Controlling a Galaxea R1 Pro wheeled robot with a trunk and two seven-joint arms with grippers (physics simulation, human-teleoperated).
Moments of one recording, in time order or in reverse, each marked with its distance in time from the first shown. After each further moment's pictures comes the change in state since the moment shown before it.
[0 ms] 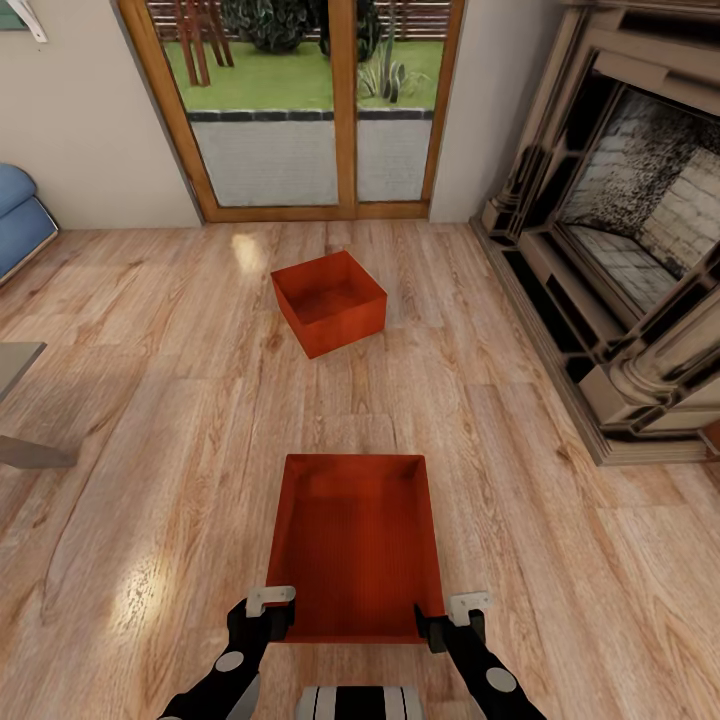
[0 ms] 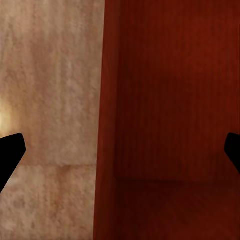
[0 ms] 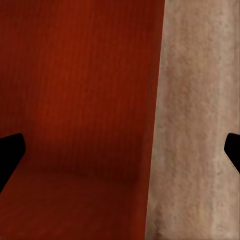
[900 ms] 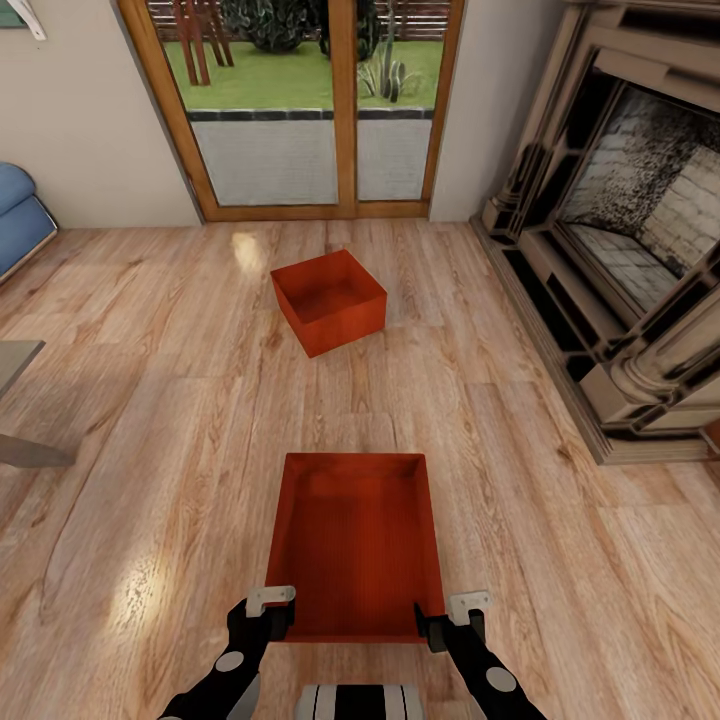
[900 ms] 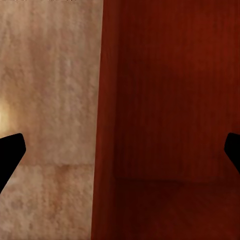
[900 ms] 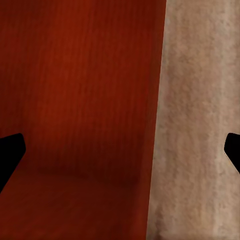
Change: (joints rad) left arm 0.000 0.000 0.000 0.000 0.001 0.000 -0.001; right arm -0.001 0.000 0.000 0.000 0.000 -0.001 0.001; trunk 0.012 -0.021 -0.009
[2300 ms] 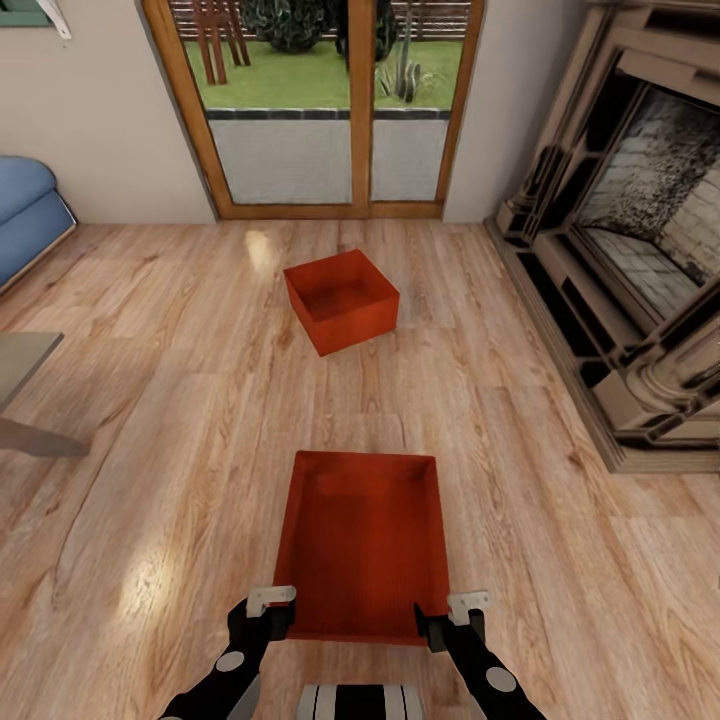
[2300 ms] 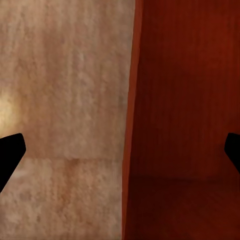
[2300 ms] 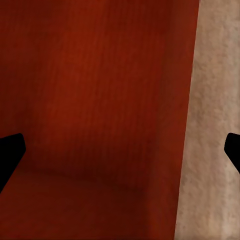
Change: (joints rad) left arm 0.000 -0.002 0.000 0.000 -0.001 0.000 0.001; right arm 0.000 0.000 0.000 0.000 0.000 -0.002 0.000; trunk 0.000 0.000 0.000
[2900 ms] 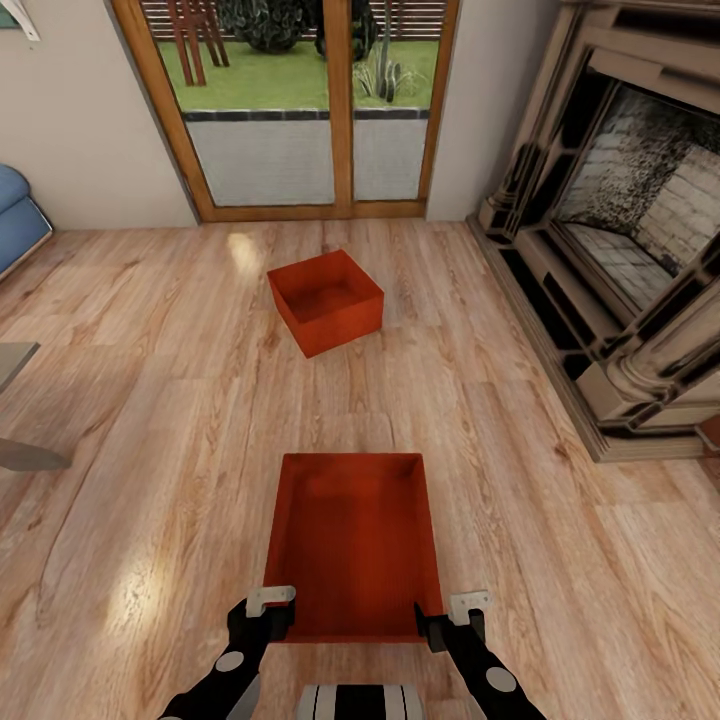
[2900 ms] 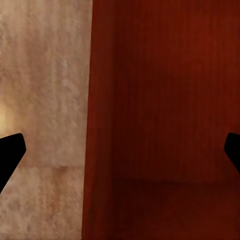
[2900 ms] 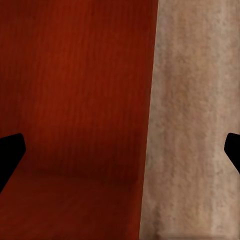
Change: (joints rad) left arm 0.000 0.001 0.000 0.000 0.003 0.000 -0.001; right arm 0.000 0.000 0.000 0.000 0.001 -0.002 0.000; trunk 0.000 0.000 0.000
